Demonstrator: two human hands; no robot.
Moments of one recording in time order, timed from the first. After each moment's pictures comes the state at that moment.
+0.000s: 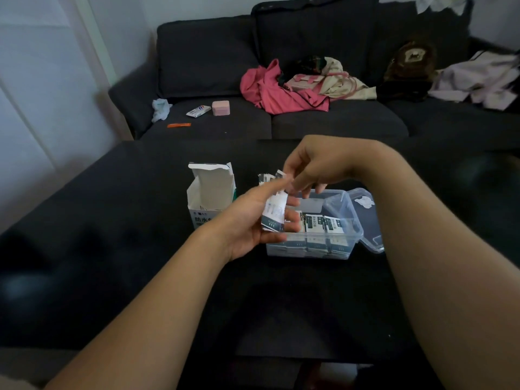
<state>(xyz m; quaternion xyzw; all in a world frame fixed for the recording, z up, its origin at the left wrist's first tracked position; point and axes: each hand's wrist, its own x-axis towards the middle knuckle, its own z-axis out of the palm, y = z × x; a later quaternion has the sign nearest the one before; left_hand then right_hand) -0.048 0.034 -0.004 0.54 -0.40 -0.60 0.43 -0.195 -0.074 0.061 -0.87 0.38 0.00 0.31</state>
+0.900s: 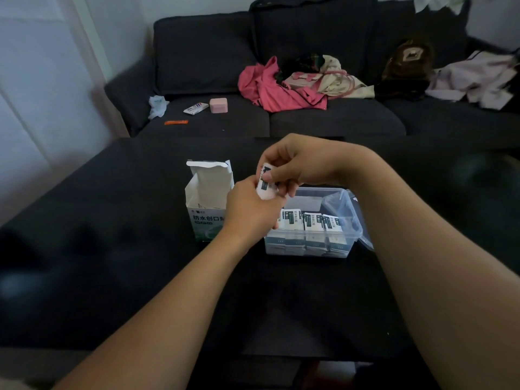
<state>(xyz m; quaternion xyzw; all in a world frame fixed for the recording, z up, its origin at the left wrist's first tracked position) -0.055 0.013 -0.030 0.64 -0.50 -0.30 0.51 -0.172 -0.066 0.049 -0.85 0.31 -0.09 0.42</state>
